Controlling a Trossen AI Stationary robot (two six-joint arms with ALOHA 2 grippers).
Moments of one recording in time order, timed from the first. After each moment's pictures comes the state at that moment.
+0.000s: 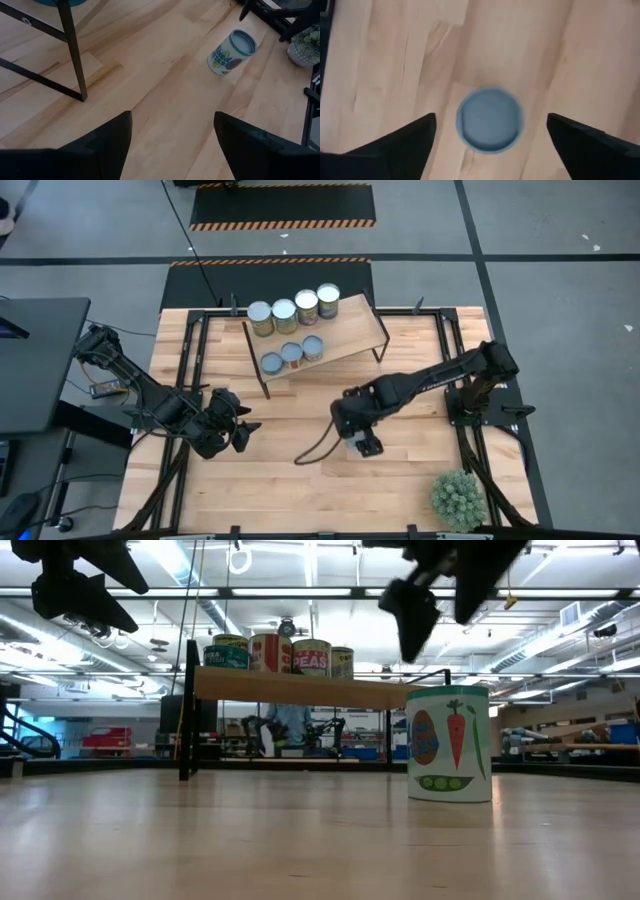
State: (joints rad) left arm -0.68 1.05 0.79 -0.69 -0.73 -1.27; right arm 0.24 1.77 1.49 -0.99 -0.07 0.03
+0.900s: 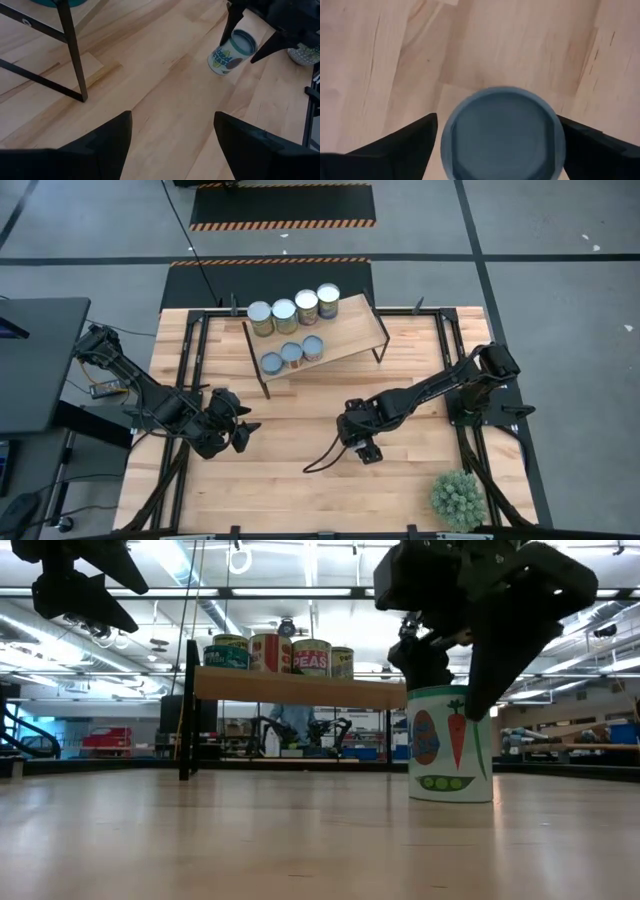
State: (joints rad) left arm -0.68 1.05 0.79 -0.69 -0.73 -1.26; right arm 0.28 1.77 1.20 -0.64 -0.02 0.05
